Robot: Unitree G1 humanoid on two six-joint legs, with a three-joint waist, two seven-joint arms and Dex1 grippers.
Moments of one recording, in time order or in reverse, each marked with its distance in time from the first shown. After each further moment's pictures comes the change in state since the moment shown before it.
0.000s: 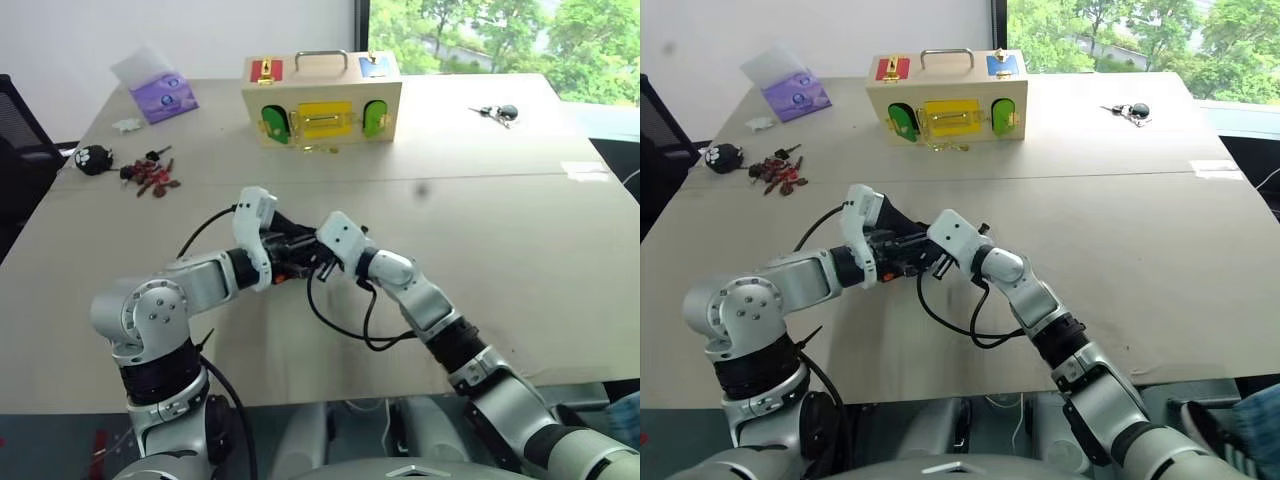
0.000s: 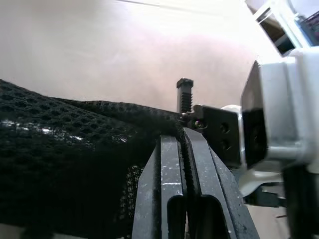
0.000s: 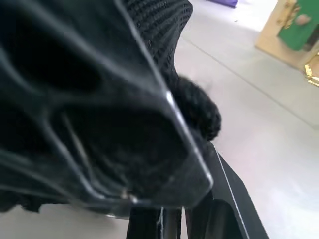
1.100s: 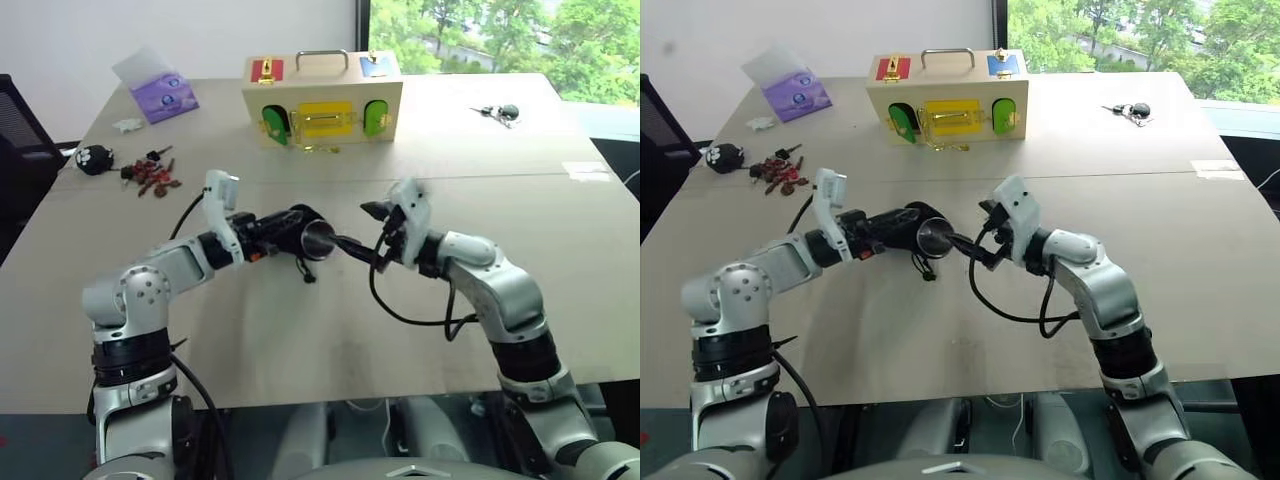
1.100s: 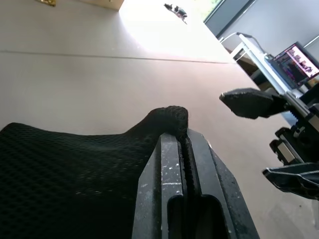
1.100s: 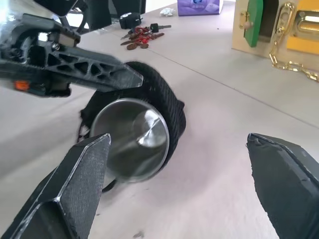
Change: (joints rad) left arm -0.012 0.199 -0.058 0.360 -0.054 -0.436 -0.221; right arm 0.128 -0.219 -0.262 -0.665 0.380 0.682 0.189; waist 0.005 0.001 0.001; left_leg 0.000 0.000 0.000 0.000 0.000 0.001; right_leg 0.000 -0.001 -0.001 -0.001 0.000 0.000
